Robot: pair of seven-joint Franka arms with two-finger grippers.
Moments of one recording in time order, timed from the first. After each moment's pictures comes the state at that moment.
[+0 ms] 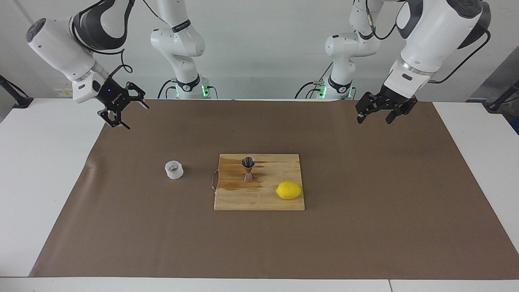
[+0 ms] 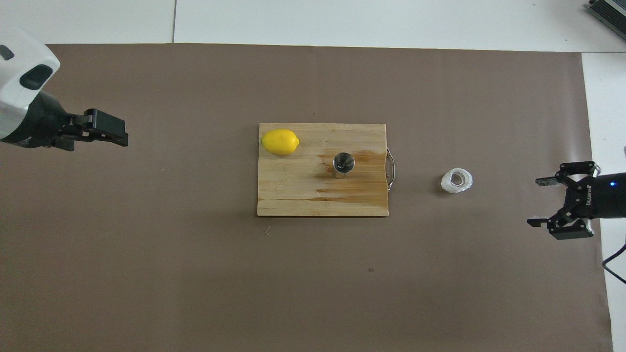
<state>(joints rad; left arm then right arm) -0.08 0.07 -0.04 -1.51 -0.09 1.59 -0.07 -0.27 -0.02 -0.03 -2.09 0.51 1.87 -1.65</state>
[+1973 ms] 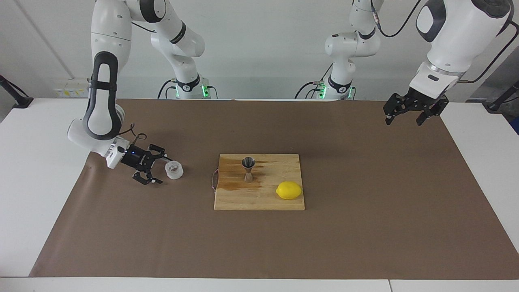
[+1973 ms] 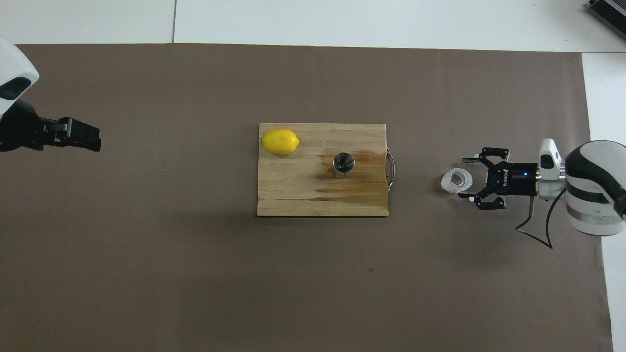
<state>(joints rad) -0.03 0.05 -0.08 -1.53 0.00 1.60 -0.02 -0.24 0.36 -0.02 -2.08 1.03 2.00 -2.25</state>
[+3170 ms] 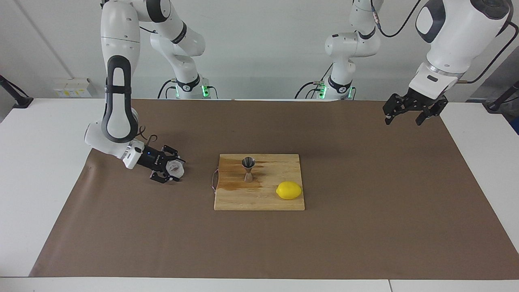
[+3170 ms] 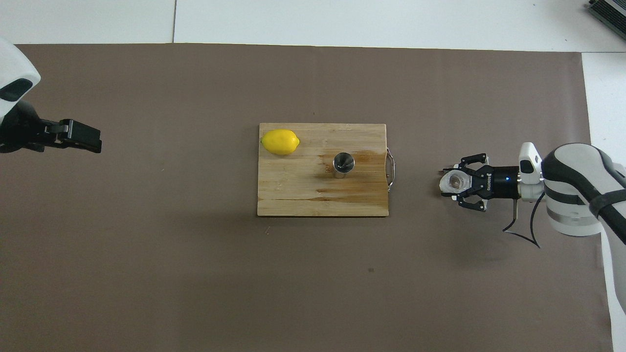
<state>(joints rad) -0.03 0.05 -0.08 -1.54 0.00 1.60 -0.02 -0.19 0.36 -0.02 -2.11 1.04 2.05 -2.32</state>
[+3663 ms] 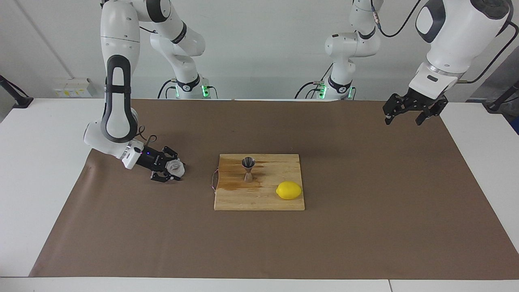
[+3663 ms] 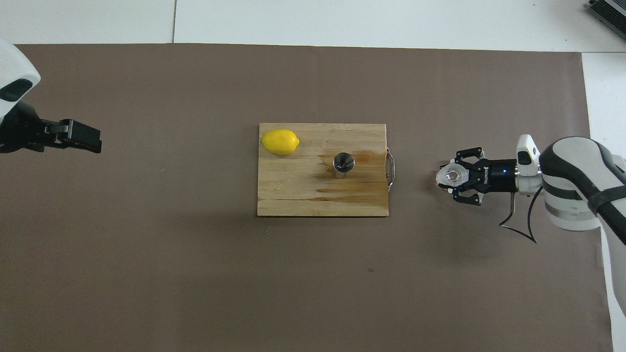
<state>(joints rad) -0.03 0.05 -0.08 -1.54 0.00 1.60 -0.02 -0.15 0.35 -0.02 -2.06 1.04 2.04 -2.18</state>
